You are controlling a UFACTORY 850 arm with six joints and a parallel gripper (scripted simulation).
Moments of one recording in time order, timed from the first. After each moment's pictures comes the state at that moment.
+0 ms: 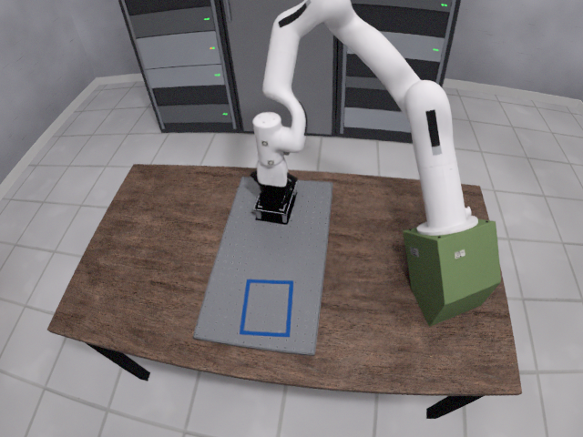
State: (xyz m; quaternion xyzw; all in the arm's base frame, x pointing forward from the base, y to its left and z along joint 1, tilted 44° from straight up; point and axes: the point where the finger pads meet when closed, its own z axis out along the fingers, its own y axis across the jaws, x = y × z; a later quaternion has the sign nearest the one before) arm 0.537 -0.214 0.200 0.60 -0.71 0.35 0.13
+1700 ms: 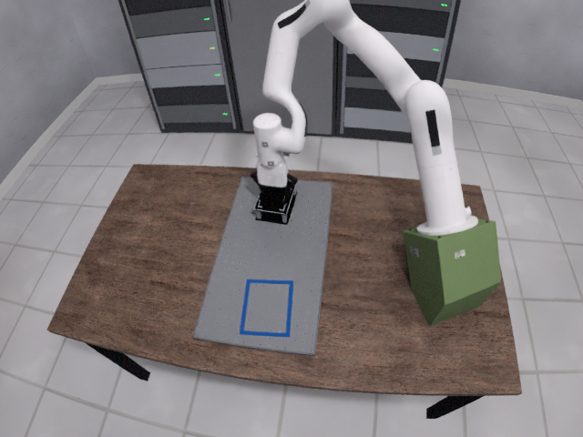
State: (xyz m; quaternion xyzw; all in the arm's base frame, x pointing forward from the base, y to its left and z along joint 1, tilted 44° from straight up) arm 0.537 -0.216 0.198 0.60 -0.71 0.35 0.13
